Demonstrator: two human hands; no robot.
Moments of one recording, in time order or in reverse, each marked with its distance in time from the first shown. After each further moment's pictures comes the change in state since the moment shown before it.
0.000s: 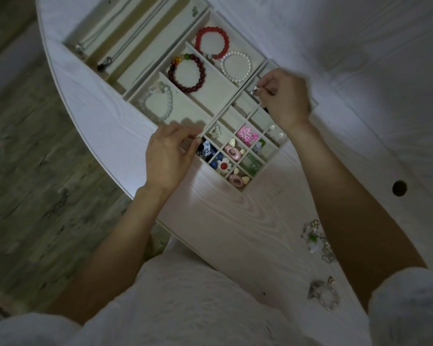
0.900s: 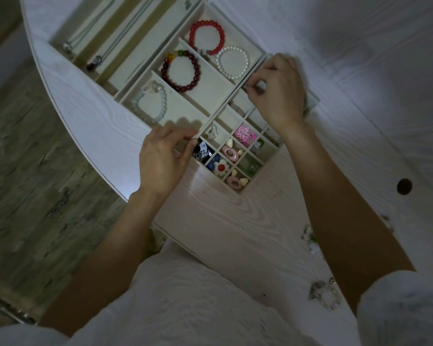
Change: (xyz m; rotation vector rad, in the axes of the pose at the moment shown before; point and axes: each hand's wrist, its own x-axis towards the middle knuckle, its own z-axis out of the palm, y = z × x) left_hand 0.000 0.003 -0.002 0.028 -0.001 0.000; right_hand 0.005 -0.002 0.006 -0.346 0.064 -0.249
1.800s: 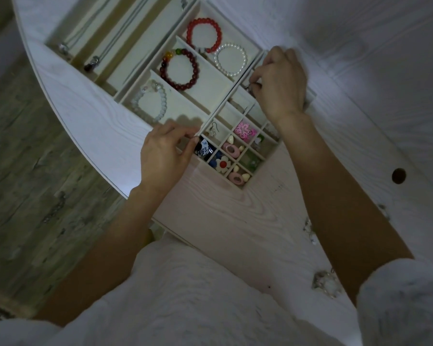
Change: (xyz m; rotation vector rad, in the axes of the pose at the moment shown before) left_hand 0.003 -0.011 0.001 -0.052 -0.050 0.022; right_hand 0.005 -0.004 0.000 -0.247 -0.024 0.015
